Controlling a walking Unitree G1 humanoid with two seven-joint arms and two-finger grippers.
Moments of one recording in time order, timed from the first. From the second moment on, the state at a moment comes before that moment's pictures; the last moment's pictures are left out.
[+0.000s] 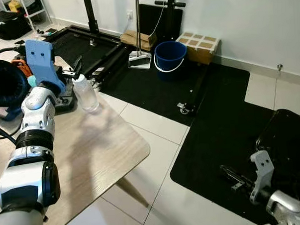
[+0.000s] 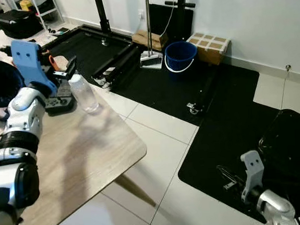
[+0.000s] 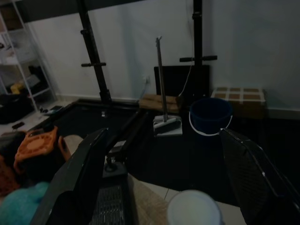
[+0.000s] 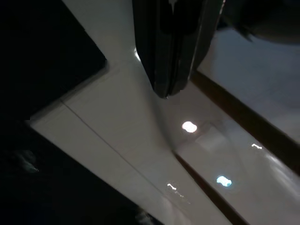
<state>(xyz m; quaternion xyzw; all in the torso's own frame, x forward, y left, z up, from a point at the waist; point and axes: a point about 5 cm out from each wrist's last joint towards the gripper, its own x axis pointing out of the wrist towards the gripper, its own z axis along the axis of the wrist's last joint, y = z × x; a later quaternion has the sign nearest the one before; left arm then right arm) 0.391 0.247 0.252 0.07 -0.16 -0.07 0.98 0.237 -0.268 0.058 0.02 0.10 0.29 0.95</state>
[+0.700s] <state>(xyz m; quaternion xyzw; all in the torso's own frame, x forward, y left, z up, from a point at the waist) 0.389 0.251 0.247 0.06 -0.15 -0.08 0.98 0.201 -0.240 0.130 0.17 0.04 0.50 0.85</state>
